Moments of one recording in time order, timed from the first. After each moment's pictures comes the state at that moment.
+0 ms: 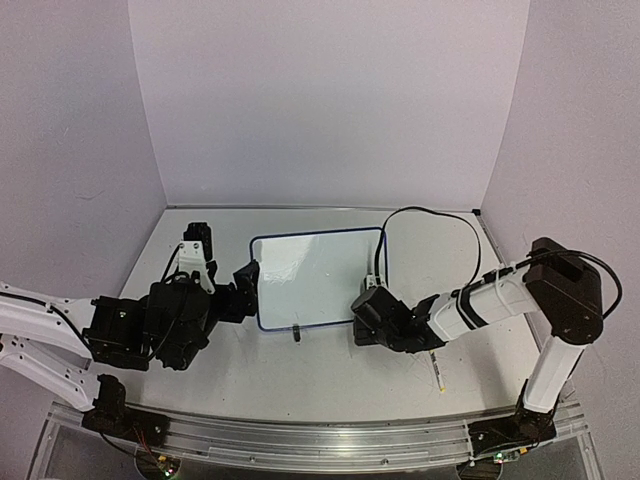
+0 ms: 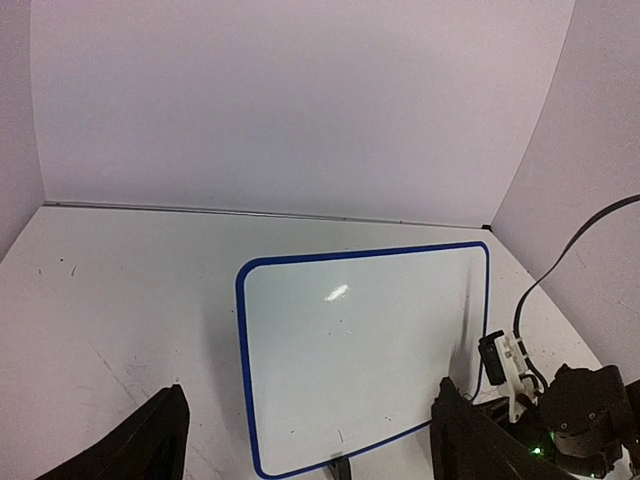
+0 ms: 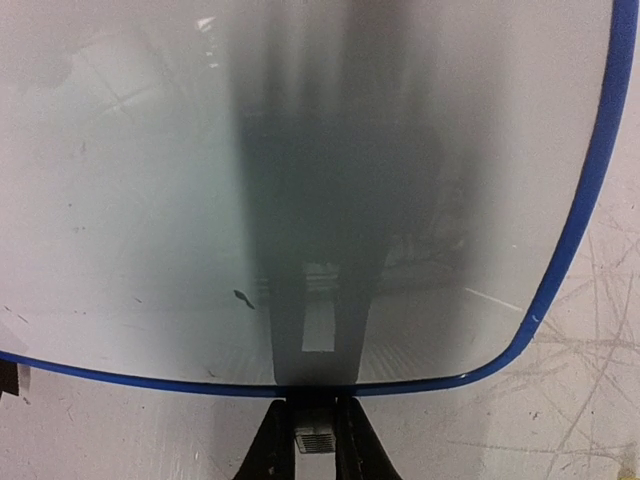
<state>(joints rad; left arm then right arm) -1.42 1.08 0.75 -0.01 -1.10 -0.55 1.00 1.81 0.86 0.02 0.49 0.70</state>
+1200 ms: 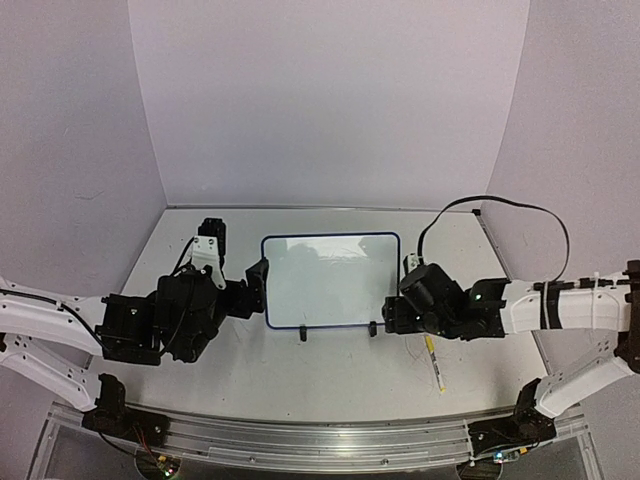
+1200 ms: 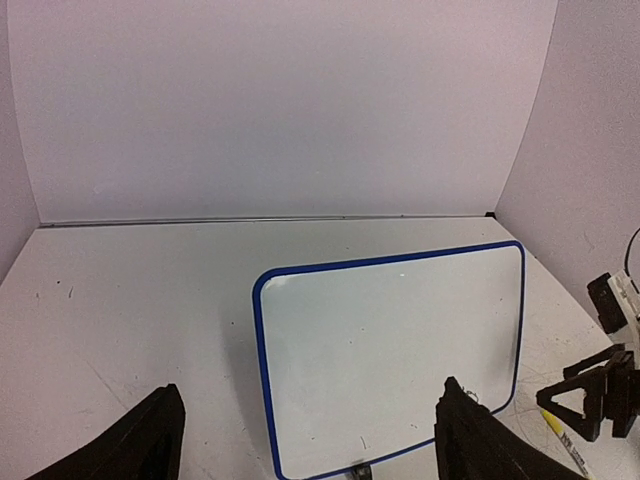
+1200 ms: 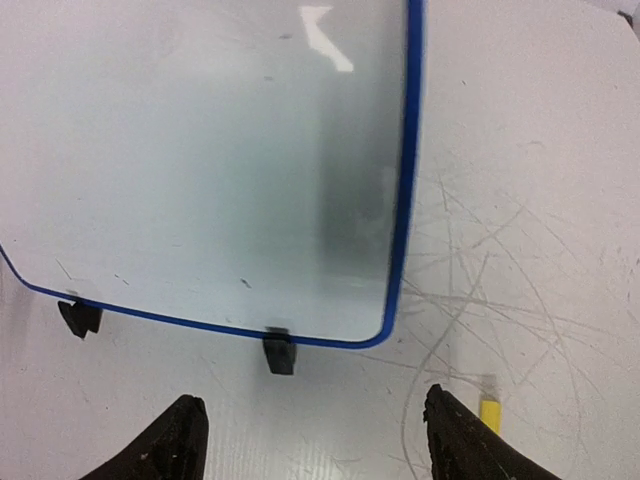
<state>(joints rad) -1.36 1.14 0.75 0.09 -1.04 -0.42 0.97 1.36 0.78 -0.33 0.46 0.70</state>
